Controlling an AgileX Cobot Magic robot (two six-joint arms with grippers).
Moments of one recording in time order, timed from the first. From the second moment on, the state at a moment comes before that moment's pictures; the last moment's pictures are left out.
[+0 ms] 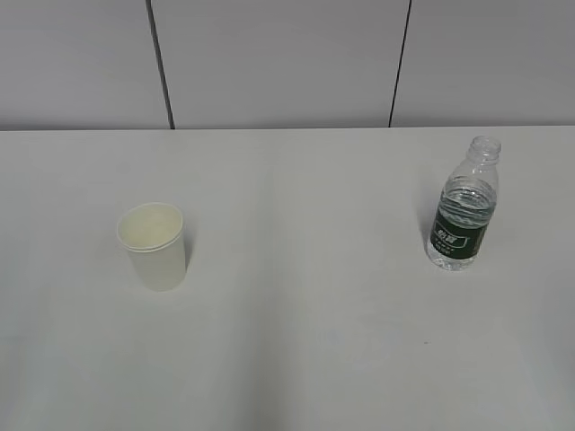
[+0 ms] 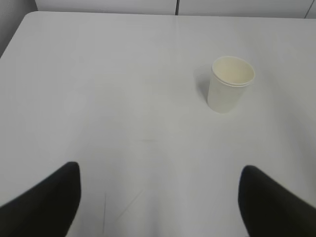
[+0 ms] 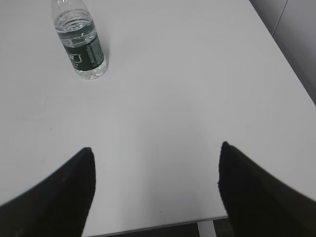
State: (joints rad) left arm -0.02 -0.02 -0.52 0.00 1.10 -0.03; right arm -0.10 -0.02 -0.50 -0.05 1.14 0.06
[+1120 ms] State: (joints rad) left arm -0.35 0.57 -0.61 -0.02 0.39 0.01; right arm -0.10 -0.02 -0.50 -0.05 1.14 0.06
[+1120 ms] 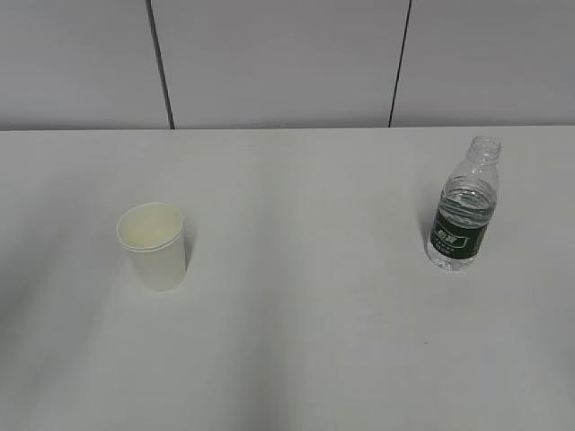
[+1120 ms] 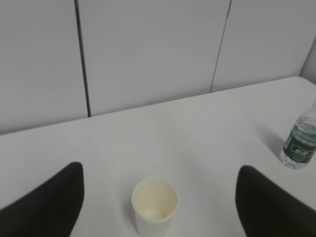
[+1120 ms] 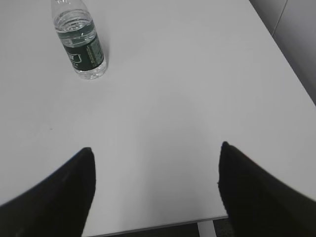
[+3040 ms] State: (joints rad) left arm -0.40 1.68 -0.27 0.05 -0.87 0.00; right arm -0.10 -0.02 -0.50 -0.05 1.14 0.06
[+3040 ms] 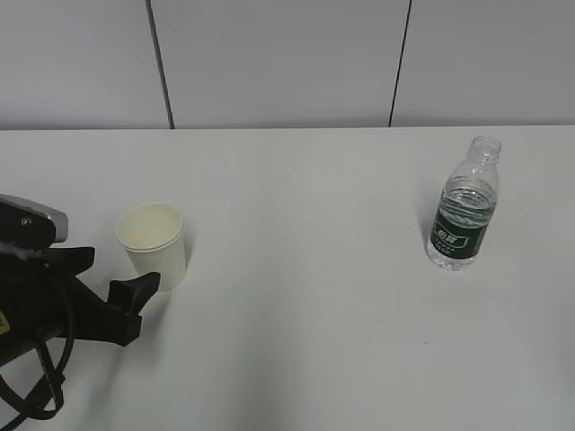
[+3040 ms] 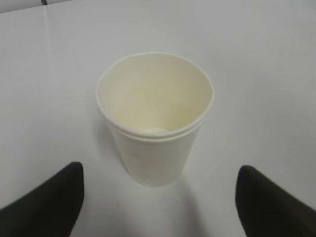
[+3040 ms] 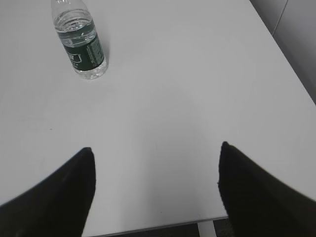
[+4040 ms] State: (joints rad) left arm -0.40 2.00 -0.44 0.04 -1.11 0.00; right arm -0.10 -0.02 -0.50 -0.05 1.14 0.06
